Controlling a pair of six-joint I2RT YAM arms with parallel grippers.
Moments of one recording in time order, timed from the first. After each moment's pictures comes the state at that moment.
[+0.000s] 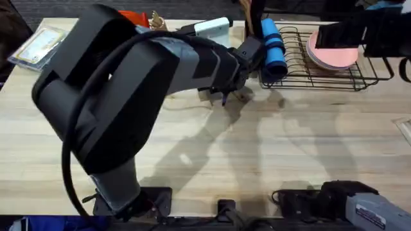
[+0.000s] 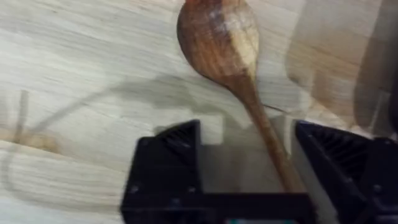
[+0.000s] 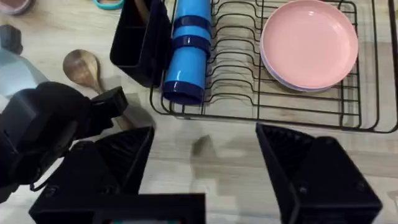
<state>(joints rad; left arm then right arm) -0.73 1.96 1.25 -0.43 -0.47 -0.95 0.00 1.08 1.26 -0.93 -0.06 0.02</state>
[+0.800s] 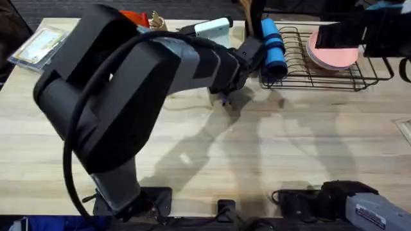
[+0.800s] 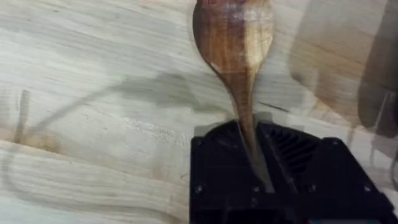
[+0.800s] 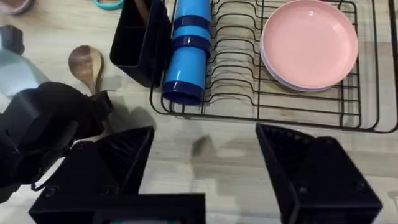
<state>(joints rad) -0.73 1.96 1.25 -0.42 -0.47 -0.96 0.00 1.08 1.26 -0.93 -0.06 0.02</state>
